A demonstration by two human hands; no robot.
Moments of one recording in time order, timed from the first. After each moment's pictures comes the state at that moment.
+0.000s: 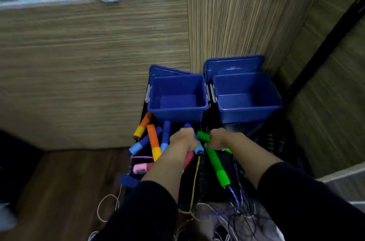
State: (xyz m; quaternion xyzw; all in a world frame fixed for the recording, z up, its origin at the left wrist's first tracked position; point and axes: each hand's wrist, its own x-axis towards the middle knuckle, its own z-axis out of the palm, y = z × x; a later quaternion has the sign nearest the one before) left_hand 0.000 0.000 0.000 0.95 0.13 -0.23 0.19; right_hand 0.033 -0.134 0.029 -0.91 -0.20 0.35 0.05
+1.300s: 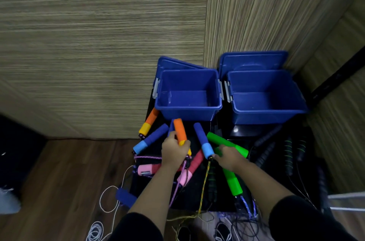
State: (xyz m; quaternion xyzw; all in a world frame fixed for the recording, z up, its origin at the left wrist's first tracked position) left_hand -0.031 0.048 -0.057 0.84 0.30 0.03 0.46; right_hand 0.023 -0.129 -0.064 -0.93 -0.11 0.31 0.19
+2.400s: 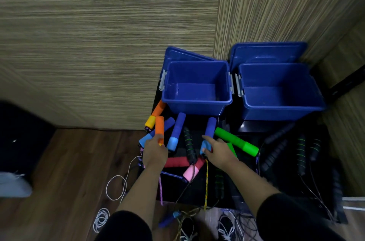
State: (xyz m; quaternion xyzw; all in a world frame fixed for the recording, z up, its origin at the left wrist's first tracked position) left_hand -0.058 0.113 -0.090 0.86 0.38 -0.02 0.34; right_hand 0.013 -0.082 -0.081 -0.91 -0.15 0.29 0.26
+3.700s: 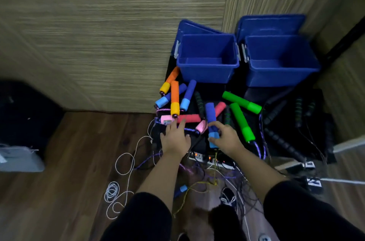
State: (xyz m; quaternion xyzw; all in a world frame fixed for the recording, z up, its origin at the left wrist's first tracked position) left_hand -0.178 0.068 -0.088 0.96 0.21 -0.09 0.17; right_hand -0.113 -0.100 -0.086 -0.90 -0.14 0.20 0.36
